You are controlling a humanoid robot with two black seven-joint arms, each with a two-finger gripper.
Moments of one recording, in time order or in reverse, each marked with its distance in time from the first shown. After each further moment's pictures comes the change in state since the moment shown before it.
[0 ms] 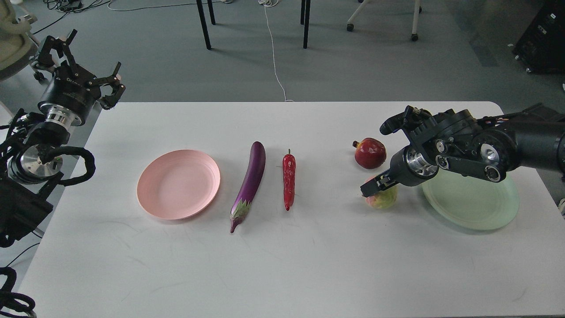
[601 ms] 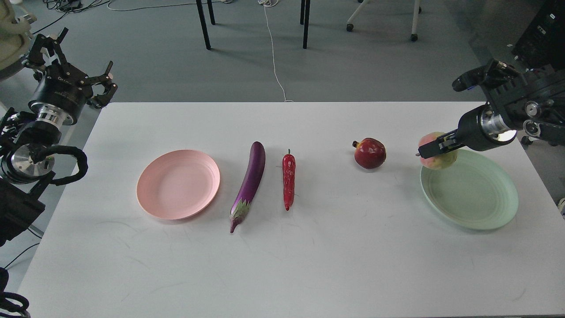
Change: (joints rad) left arm 0.000 0.026 0.000 0.000 -0.001 0.000 0.002; right arm 0.197 -0.381 0.011 0.188 -0.128 0.000 -0.008
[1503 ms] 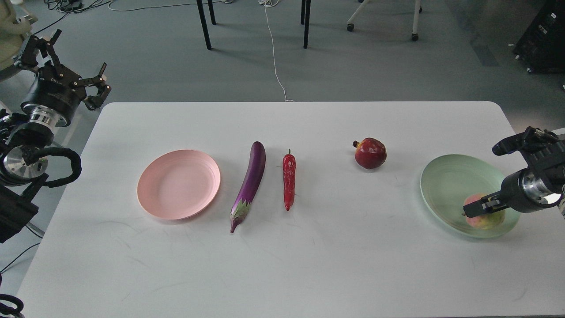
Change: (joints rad) left arm 0.009 0.021 0.003 0.000 0.001 0.000 0.000; right arm -0.228 -0.148 0.034 0.059 -0.109 0.000 -0.052
